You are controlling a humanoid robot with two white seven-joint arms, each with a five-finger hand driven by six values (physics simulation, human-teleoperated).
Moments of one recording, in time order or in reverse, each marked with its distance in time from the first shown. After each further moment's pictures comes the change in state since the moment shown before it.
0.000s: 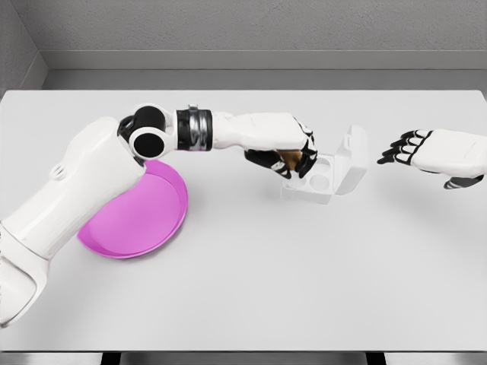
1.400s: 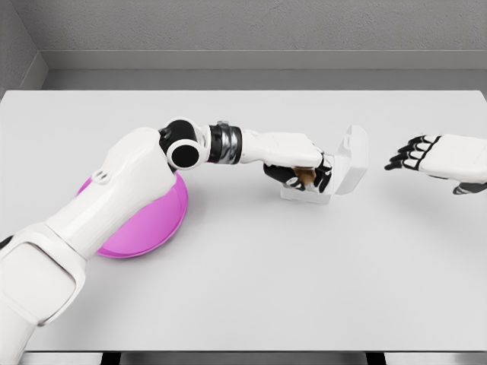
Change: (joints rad) left arm -0.005 -0.133 -0.034 0.192 -0.114 0.000 -0.001; right arm 0.025 -0.052 0.000 -0.018 -0.030 0.000 0.000
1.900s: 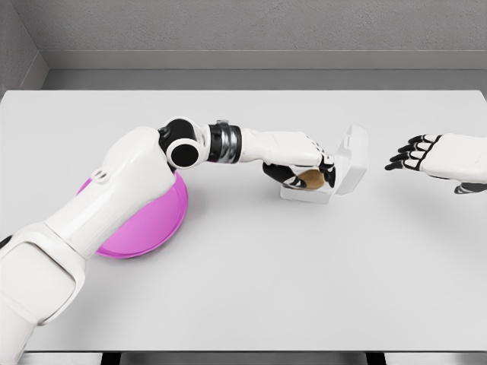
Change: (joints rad) left arm -0.002 0.002 0.004 0.001 0.000 0.000 0.000; right arm 0.000 -0.018 0.001 -0.026 -0.008 0.000 0.000
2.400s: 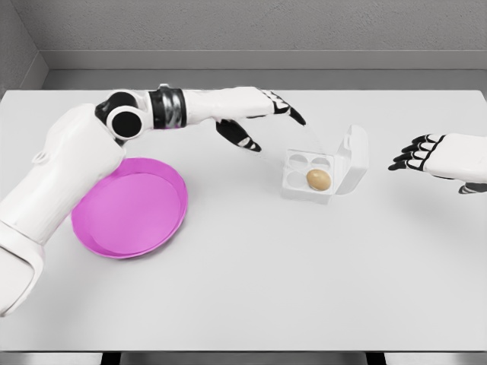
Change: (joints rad) left arm -0.038 0.193 0.114 -0.006 0.184 0.000 0.007; right arm 0.000 -0.016 0.002 -0.002 0.000 0.000 0.000
